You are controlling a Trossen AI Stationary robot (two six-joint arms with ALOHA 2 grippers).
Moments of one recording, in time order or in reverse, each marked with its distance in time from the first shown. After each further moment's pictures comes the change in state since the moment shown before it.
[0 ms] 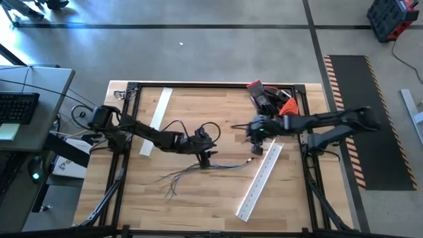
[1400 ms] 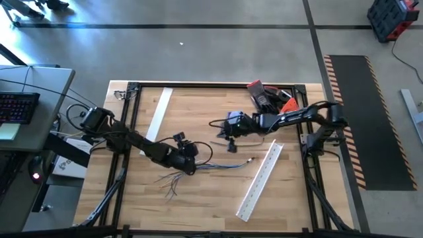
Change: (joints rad) left arm -0.204 -0.078 -0.031 -0.515 -0.463 -0.256; right arm -0.029 0.327 0.220 0.341 -0.103 -0.149
